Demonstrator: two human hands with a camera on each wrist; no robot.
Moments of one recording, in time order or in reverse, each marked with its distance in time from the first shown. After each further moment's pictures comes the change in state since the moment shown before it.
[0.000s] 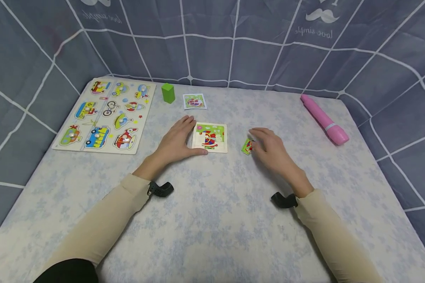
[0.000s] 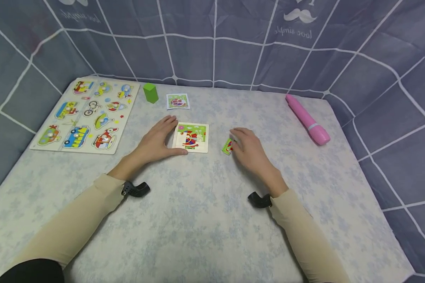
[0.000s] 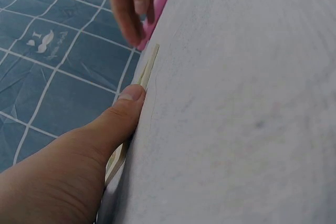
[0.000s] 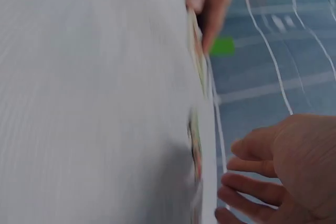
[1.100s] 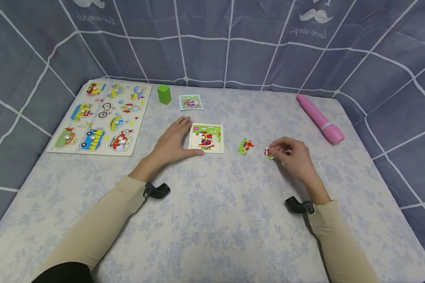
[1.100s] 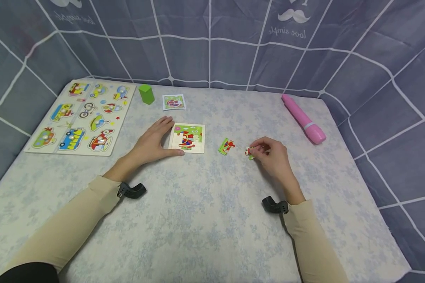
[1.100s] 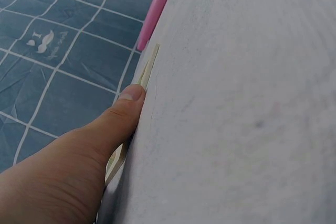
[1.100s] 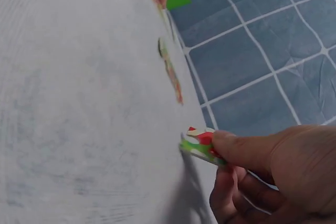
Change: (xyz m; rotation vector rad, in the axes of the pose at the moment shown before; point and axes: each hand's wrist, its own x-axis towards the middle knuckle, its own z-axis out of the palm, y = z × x) left_hand 0.001 0.000 0.000 -0.005 -0.003 0.001; right_hand -0.045 0.049 -0.027 0.203 0.151 0.230
